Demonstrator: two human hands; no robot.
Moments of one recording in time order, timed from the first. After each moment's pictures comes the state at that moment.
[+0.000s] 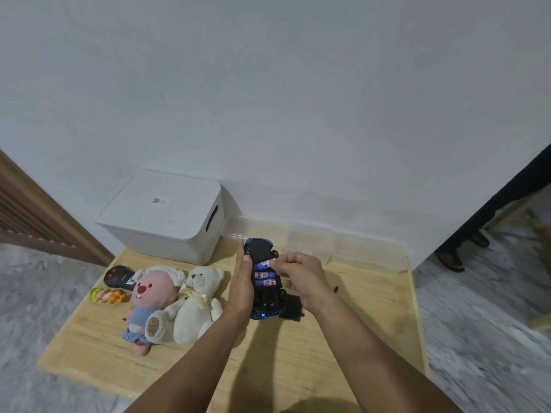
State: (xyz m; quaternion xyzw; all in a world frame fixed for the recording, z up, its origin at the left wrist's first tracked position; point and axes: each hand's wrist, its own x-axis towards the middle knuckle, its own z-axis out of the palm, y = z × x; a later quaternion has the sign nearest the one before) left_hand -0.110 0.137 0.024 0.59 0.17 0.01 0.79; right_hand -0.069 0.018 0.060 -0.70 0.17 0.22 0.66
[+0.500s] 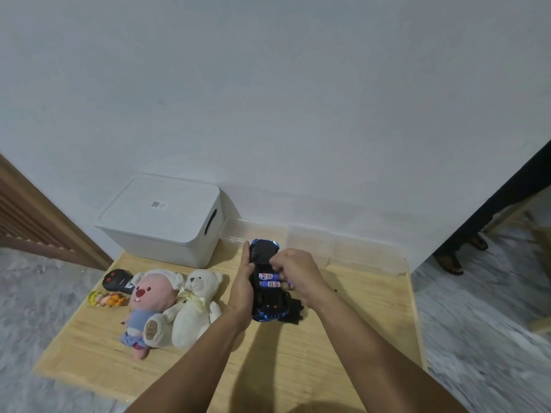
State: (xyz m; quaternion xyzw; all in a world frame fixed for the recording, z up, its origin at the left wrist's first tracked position) left_hand -0.104 0.132 0.031 0.54 0.19 -0.04 0.82; right_hand -0.063 0.022 0.074 -0.73 0.11 0.23 0.63
